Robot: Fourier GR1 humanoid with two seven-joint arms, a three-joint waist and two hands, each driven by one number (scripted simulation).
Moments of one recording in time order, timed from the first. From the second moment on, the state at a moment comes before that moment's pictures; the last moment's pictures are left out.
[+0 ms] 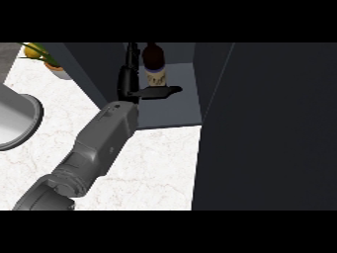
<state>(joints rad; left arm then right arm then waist) -1.09 0.00 0.03 -0.10 0.41 0.30 -0.86 -0.08 0.00 0.18 -2.46 -0.07 0.11 0.60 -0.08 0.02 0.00</state>
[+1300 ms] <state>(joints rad) -0.76 0.00 -0.43 -0.57 0.76 0.41 -0.79 -0.09 -0.02 0.17 -2.47 -0.05 0.08 0.64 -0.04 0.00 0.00</state>
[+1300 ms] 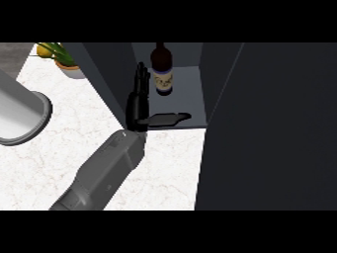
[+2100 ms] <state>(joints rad) -0.34 0.04 -0.71 -1.27 0.63 0.71 -0.67 -0.05 -0.03 0.13 -2.48 -0.04 0.08 0.62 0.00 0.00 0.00</state>
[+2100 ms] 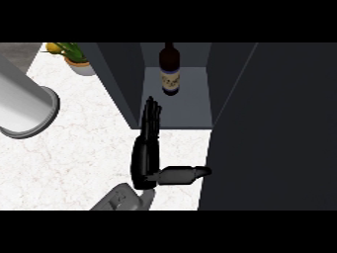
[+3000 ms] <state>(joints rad) 0.02 0.32 -0.81 -1.86 0.50 0.73 -0.54 -0.05 -0.04 0.14 -2.47 -0.09 0.15 0.66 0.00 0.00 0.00</state>
